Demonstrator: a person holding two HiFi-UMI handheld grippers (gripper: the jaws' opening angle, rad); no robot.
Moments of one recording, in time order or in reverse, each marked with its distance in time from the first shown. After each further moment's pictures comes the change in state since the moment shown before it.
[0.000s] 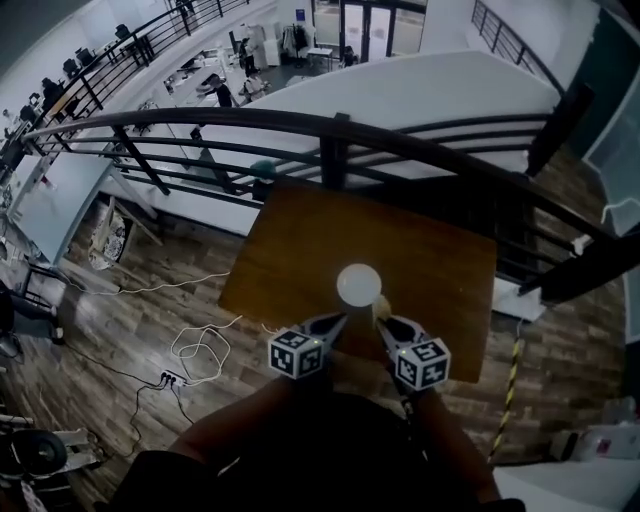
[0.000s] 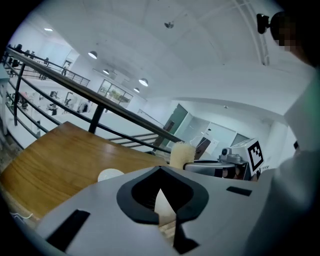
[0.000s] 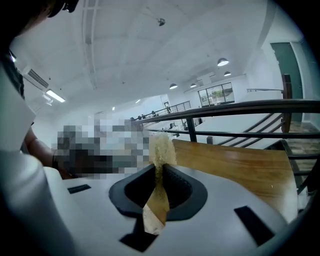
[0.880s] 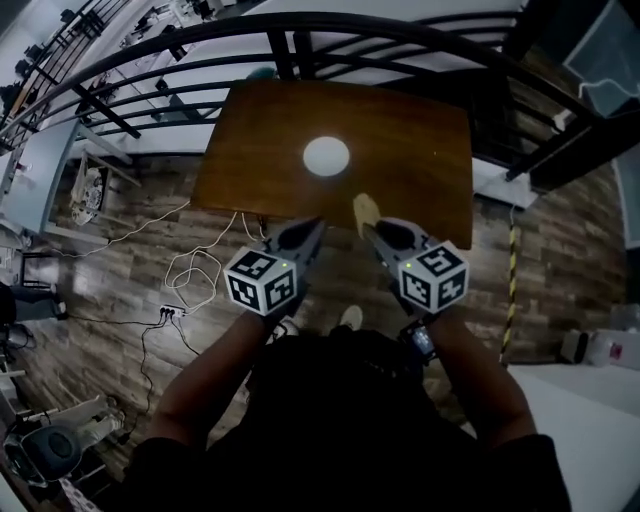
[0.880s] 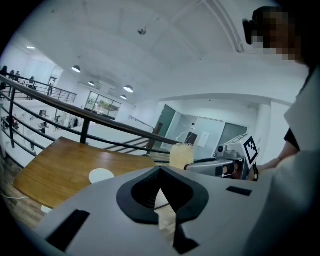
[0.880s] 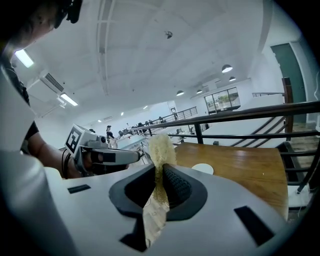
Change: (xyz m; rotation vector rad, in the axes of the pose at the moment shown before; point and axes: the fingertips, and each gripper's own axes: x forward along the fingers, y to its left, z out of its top) left arm -0.087 -0.151 -0.057 0.177 -0.047 -0.034; right arm -0.156 0.081 -0.060 -0.035 -0.077 0.081
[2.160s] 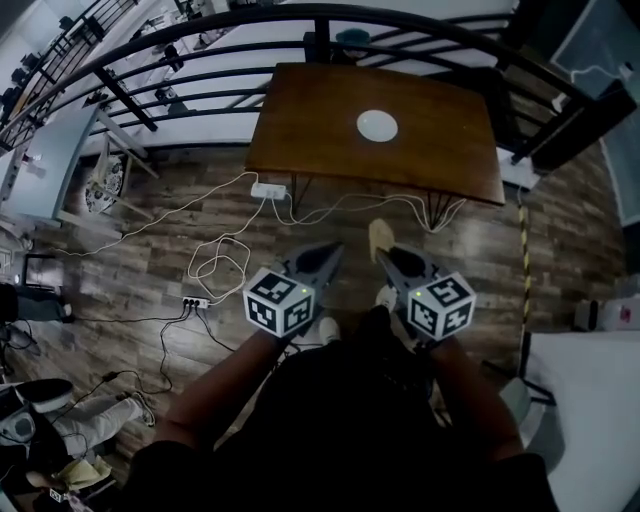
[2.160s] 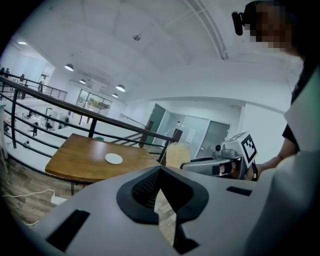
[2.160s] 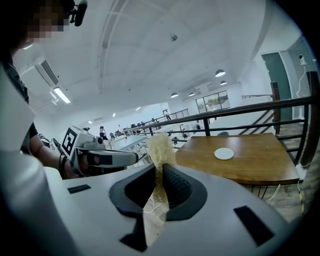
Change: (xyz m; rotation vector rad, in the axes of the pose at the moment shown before) left arm -0.243 0.030 -0.081 0.028 0.043 -0.100; right arm 0.048 0.249 -0.071 0.059 -0.022 -0.101
